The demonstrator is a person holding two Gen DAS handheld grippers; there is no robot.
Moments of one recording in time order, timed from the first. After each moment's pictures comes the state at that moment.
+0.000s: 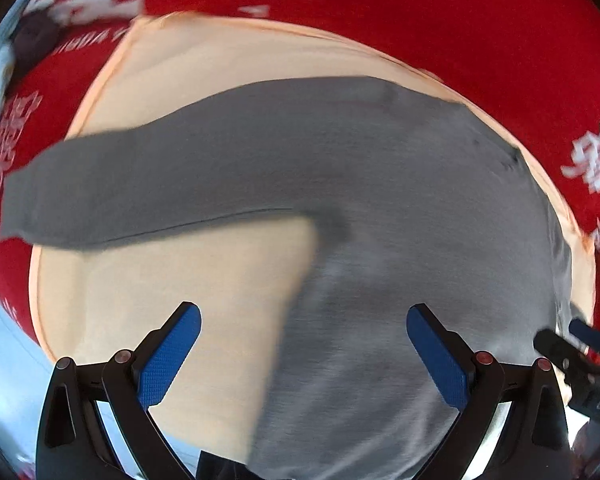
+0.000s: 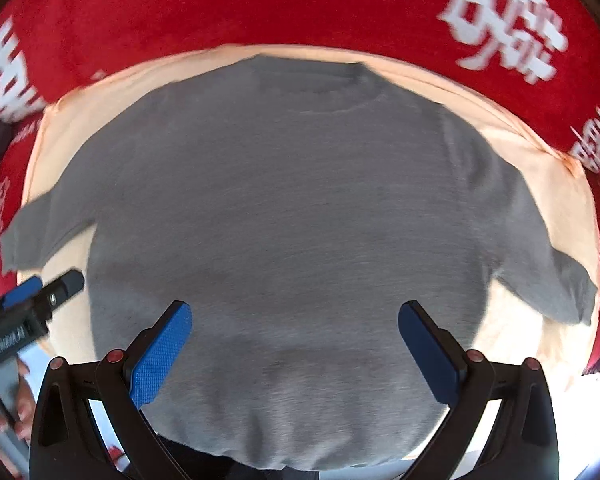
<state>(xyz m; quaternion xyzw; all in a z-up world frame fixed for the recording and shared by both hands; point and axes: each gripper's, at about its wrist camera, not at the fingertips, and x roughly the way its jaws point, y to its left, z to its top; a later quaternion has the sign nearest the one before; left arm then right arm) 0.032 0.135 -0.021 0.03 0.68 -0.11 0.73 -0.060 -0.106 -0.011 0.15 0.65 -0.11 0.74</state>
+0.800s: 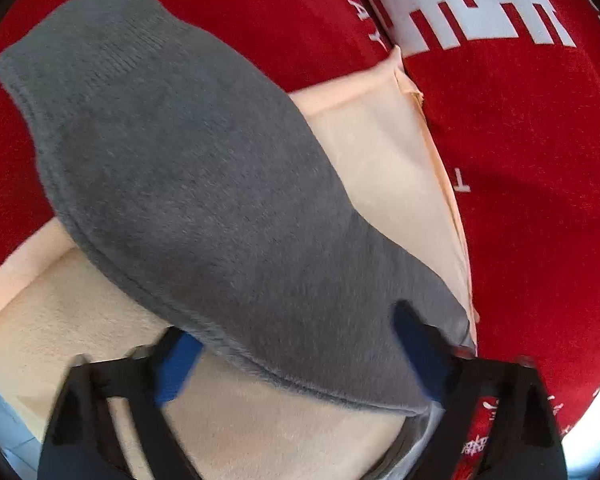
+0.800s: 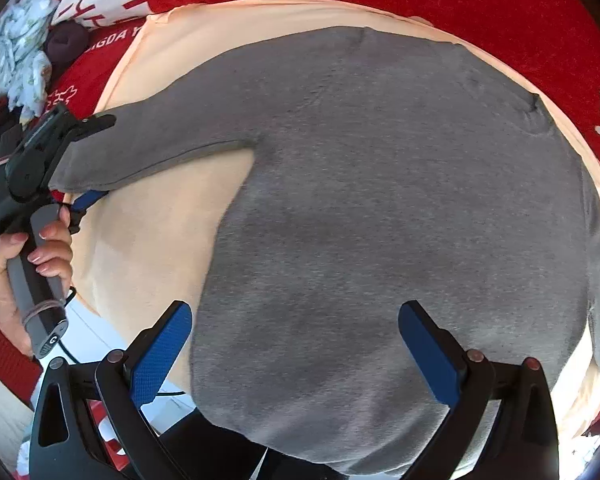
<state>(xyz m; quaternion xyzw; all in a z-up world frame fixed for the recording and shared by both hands) 0.105 0.341 -0.114 -0.37 0.59 -0.02 0.72 -0.026 0.034 -0.033 0.12 0.66 0.01 0.74</state>
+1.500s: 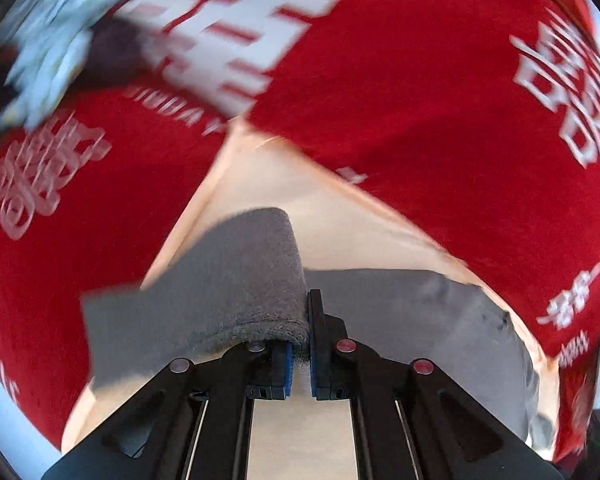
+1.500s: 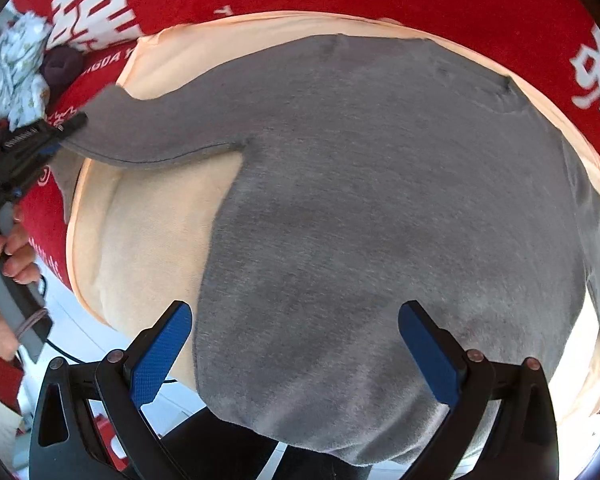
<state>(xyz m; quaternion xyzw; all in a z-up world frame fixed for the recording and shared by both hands) 0.115 0.263 0.001 -0.13 0.49 -0.14 0.85 -0.059 0.007 -0.019 0.16 0.64 -0.03 0.75</state>
